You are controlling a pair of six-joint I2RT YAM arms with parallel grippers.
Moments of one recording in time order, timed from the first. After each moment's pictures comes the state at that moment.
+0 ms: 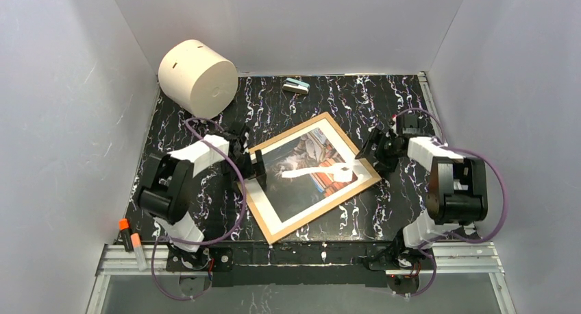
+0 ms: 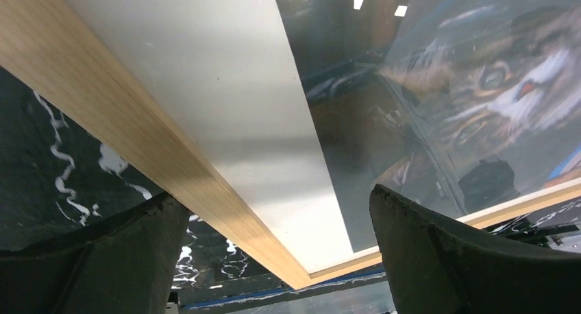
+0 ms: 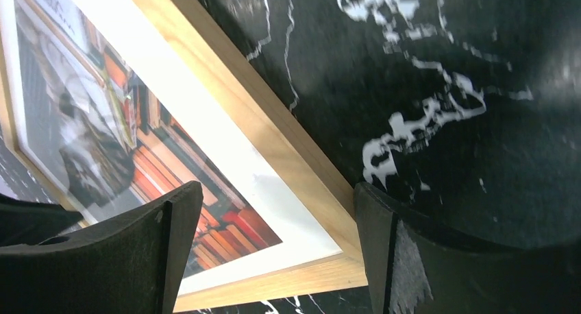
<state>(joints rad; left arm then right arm) -0.39 1.65 0.96 -0.74 0.22 -0.63 0.01 1.62 0.90 -0.41 -0.42 0.44</state>
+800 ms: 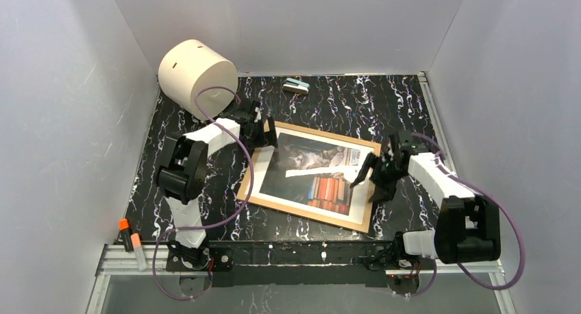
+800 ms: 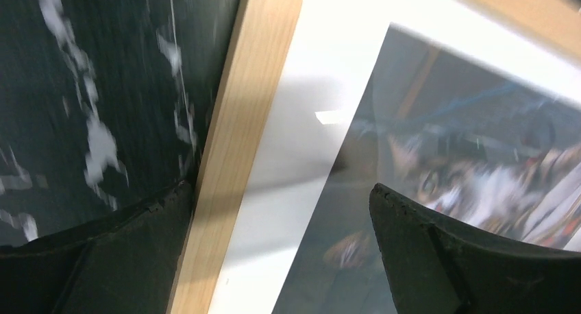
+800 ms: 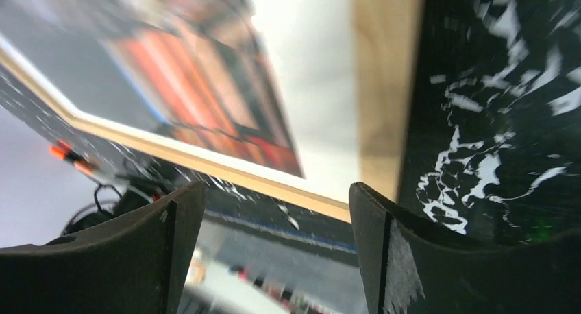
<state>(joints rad) -0.37 1.93 1.30 -0.40 0.09 -0.50 0.11 1.32 0.70 -0.83 -0.49 0.59</state>
